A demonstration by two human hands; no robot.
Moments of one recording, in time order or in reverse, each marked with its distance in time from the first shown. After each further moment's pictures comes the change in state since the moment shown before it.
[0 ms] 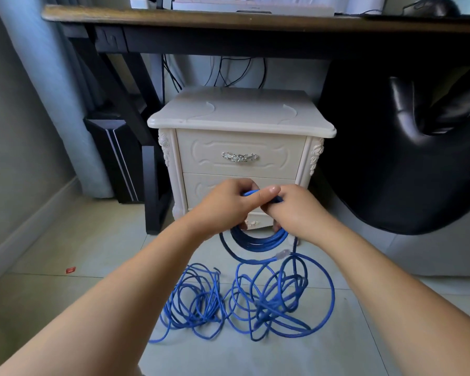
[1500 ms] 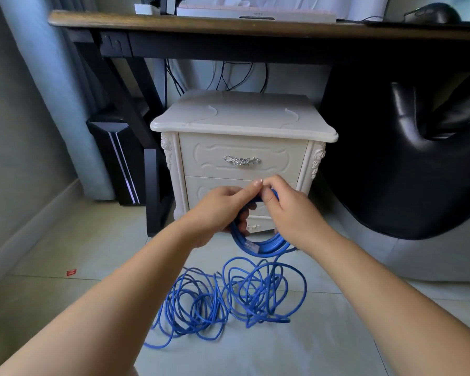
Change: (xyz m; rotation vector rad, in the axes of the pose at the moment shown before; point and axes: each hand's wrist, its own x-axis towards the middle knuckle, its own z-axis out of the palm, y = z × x) left_hand -0.001 -0.008 -0.008 -0.346 -0.047 -0.208; right_hand 0.004 0.010 0.011 -0.051 0.180 -0.216
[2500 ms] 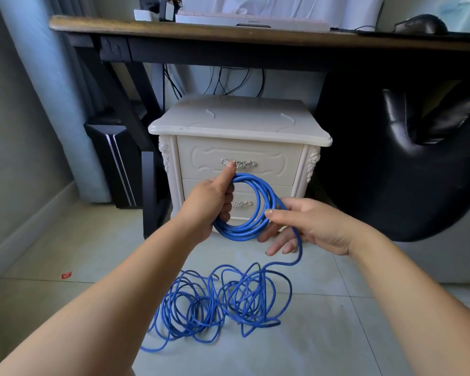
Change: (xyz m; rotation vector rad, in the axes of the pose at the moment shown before) left_hand 0.000 0.013 -0.001 -0.238 0.250 0.017; right_hand -0.016 0.002 -0.040 0.598 -0.502 0.355
